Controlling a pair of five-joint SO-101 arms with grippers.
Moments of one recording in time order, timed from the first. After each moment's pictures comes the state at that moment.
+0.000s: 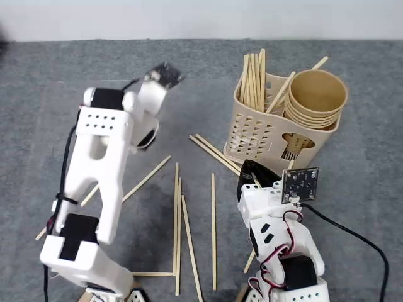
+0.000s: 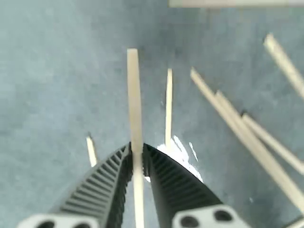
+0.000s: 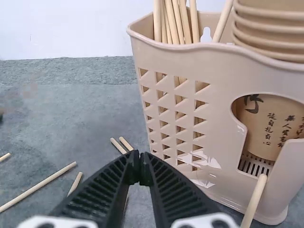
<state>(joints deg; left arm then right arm) 6.3 7.2 -10.1 92.2 -25.5 -14.8 -102.8 86.7 44.7 -9.4</state>
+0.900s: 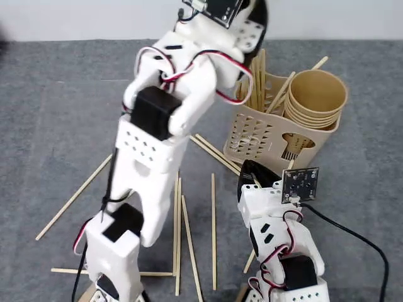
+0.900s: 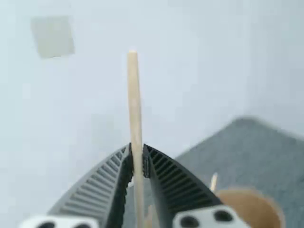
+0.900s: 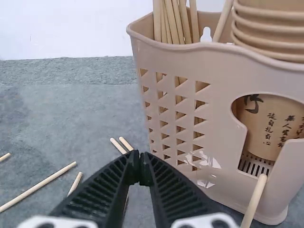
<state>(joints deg) 31.5 22.1 -69.0 64.7 1.0 -14.8 -102.8 86.7 44.7 -9.4</state>
